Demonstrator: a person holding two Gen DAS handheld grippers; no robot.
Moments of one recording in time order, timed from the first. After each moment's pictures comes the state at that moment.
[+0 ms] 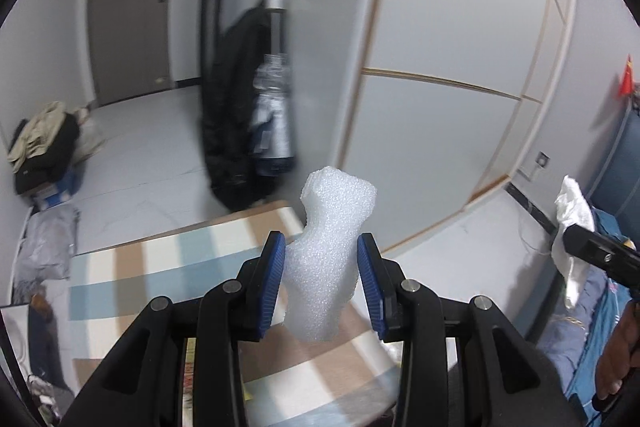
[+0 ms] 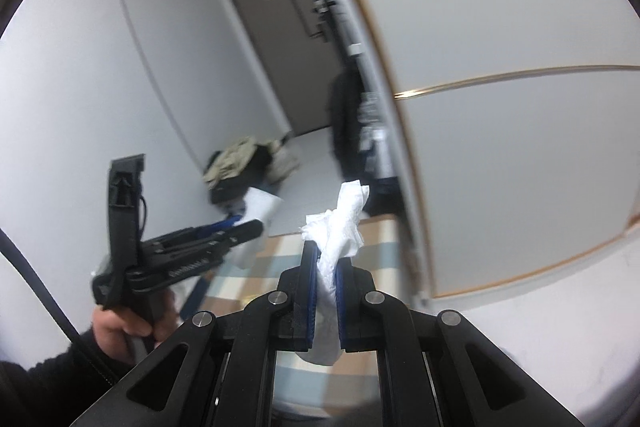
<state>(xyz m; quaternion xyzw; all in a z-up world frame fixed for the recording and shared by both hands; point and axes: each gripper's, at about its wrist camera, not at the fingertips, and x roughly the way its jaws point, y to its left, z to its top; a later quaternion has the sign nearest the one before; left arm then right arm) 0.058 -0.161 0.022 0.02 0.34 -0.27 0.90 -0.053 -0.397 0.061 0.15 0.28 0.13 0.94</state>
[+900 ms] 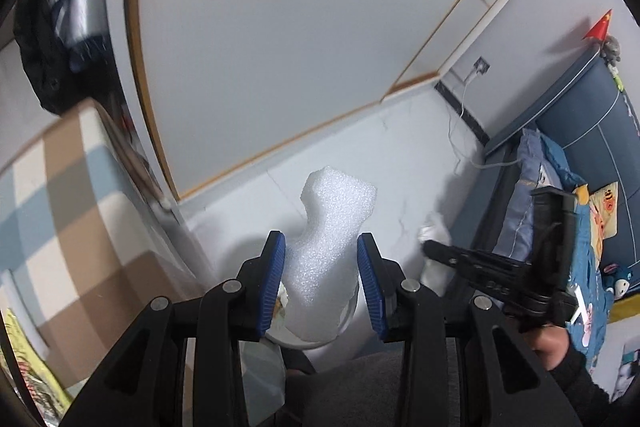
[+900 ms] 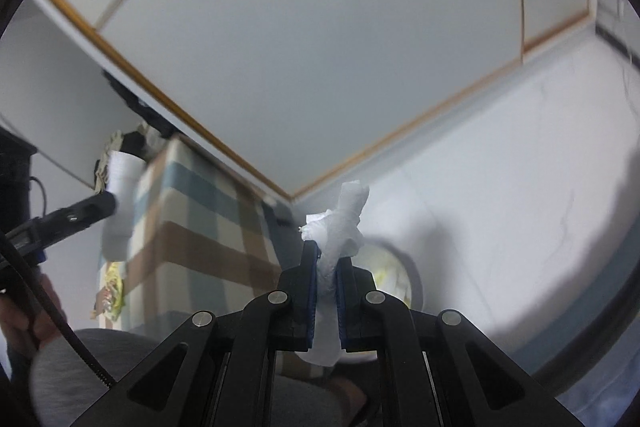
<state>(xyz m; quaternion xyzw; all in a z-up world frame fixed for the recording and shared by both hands) 0.073 -0.321 -0.083 0.04 0.53 -0.39 0.75 -0.040 -0.574 -0.162 0.30 0.46 -0.02 0.83</state>
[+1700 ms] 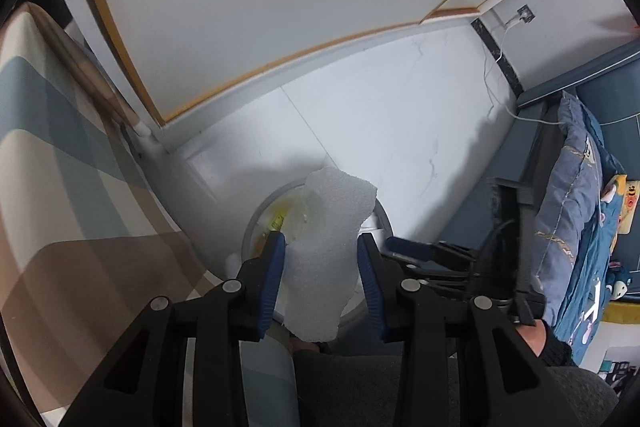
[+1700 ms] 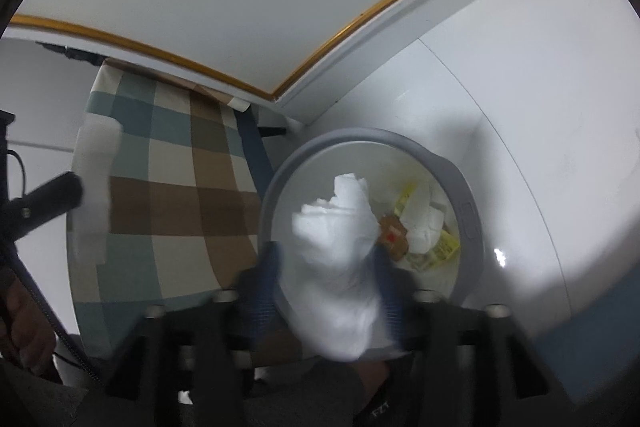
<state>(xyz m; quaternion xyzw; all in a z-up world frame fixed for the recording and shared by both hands) 0.093 -0.364 -0.173 0.08 0.65 -0.35 0.67 0.003 -0.561 -0.315 0.36 0.57 0.04 0.73</state>
